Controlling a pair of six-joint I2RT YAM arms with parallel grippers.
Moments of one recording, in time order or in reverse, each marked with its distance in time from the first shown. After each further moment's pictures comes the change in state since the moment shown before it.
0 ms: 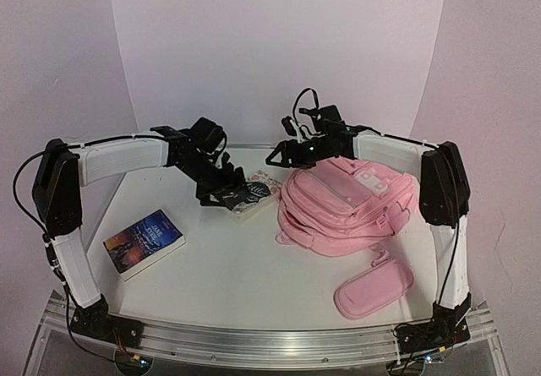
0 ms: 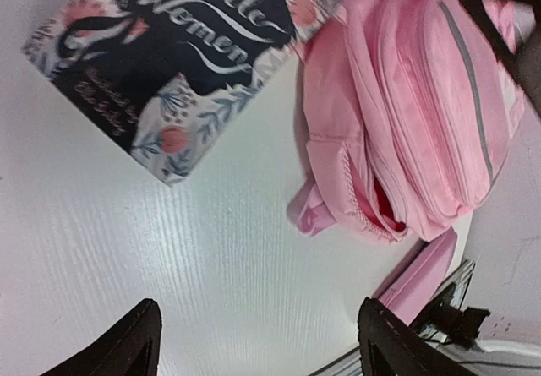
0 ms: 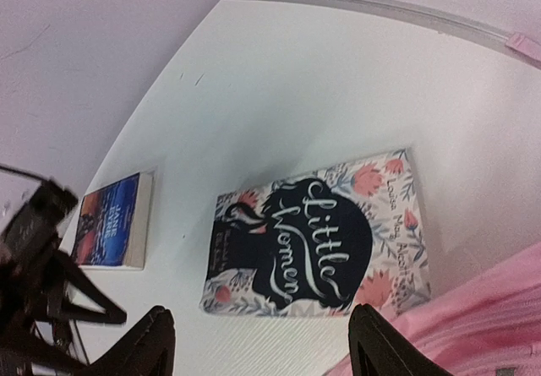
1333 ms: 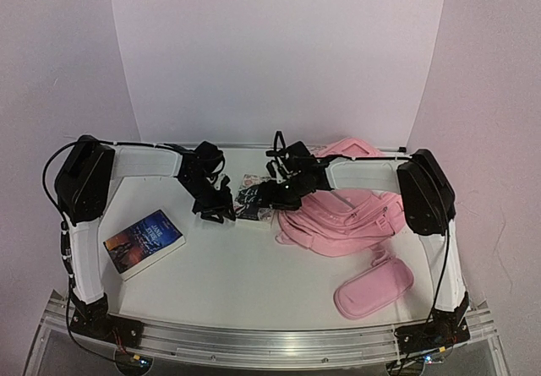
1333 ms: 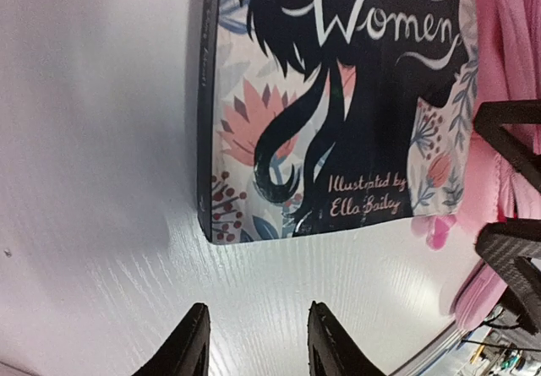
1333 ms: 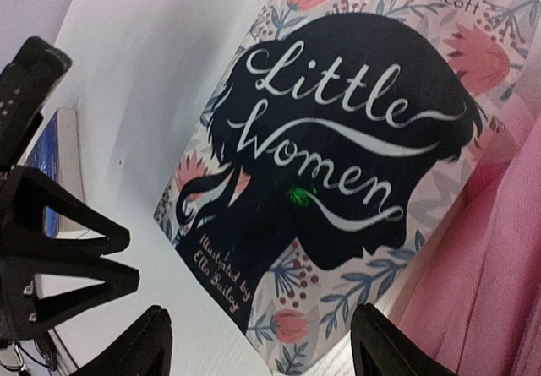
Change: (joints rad) left arm 0.091 0.192 -0.028 0.000 0.059 0.258; right arm 0.166 0.025 -0.175 -0.031 0.233 0.230
